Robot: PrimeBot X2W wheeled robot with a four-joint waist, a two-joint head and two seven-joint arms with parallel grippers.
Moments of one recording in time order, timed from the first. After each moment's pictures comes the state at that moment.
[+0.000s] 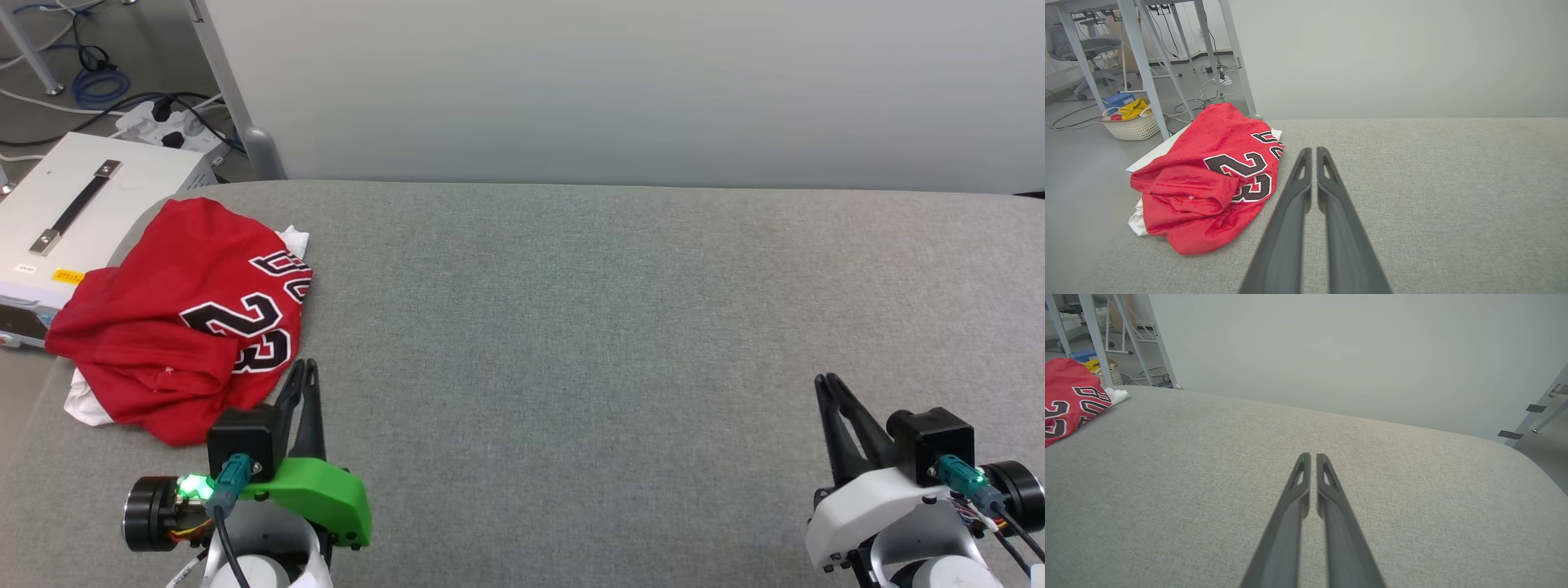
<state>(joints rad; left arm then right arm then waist) -0.01 0.06 0.00 0.00 -0.01 0.00 0.00 0.02 -0.05 0.00 0.00 0.01 0.13 0.00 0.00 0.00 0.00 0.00</state>
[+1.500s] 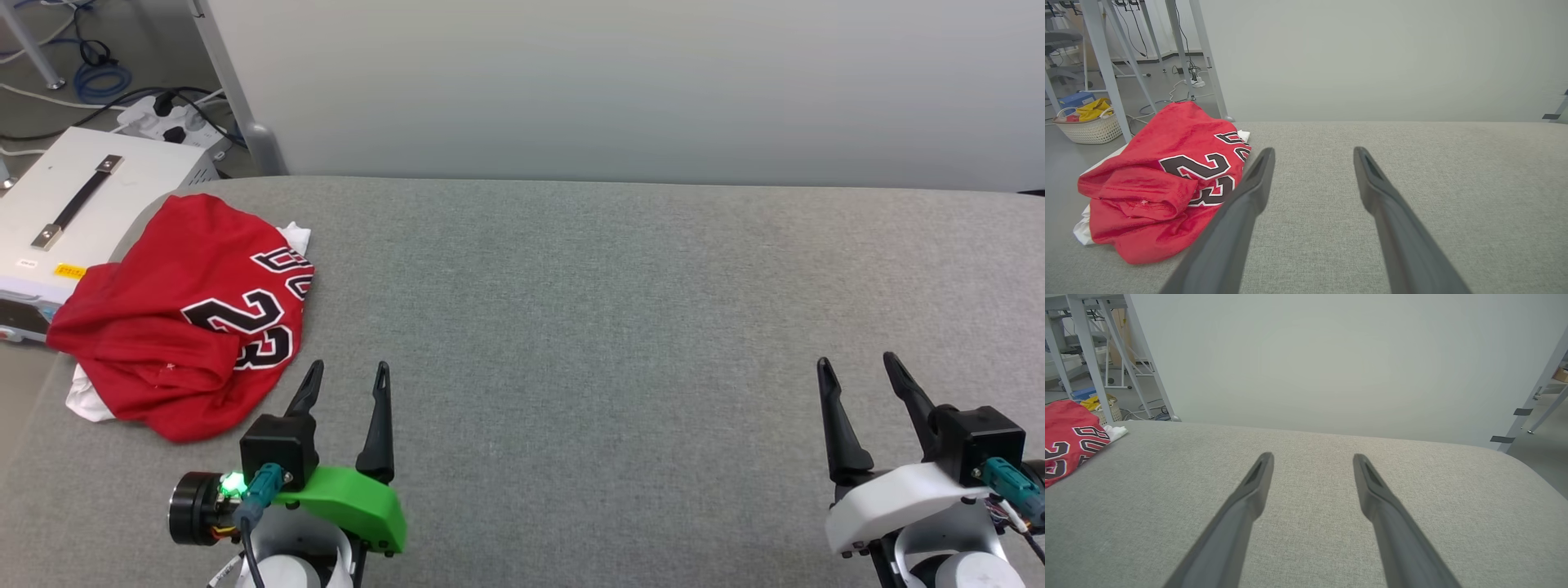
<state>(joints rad) -0.03 0.06 -0.08 0.06 -0.08 -0.01 -0.08 0.02 -0.05 -0.04 -0.03 0.08 0.13 -0.06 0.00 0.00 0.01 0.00</state>
